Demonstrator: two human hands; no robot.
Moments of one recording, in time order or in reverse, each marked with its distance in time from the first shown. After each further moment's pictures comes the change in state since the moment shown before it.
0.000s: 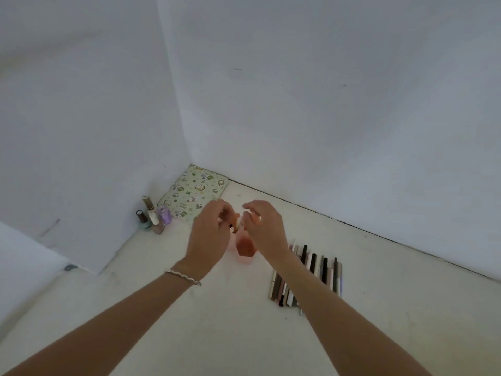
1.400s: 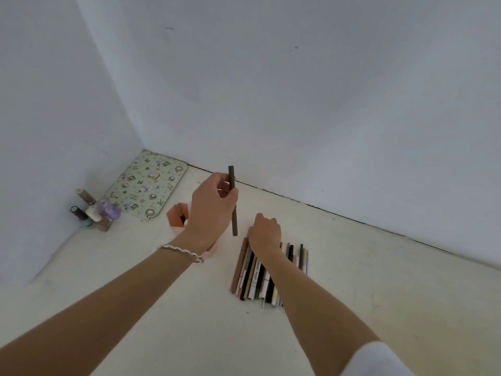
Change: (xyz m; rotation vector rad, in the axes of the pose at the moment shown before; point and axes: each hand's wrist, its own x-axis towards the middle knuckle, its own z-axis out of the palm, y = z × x) left_hand 0.031 0.068 0.085 -0.088 -0.095 -0.258; right_hand 0.002 0.129 -0.022 -0.677 -0.310 0.417
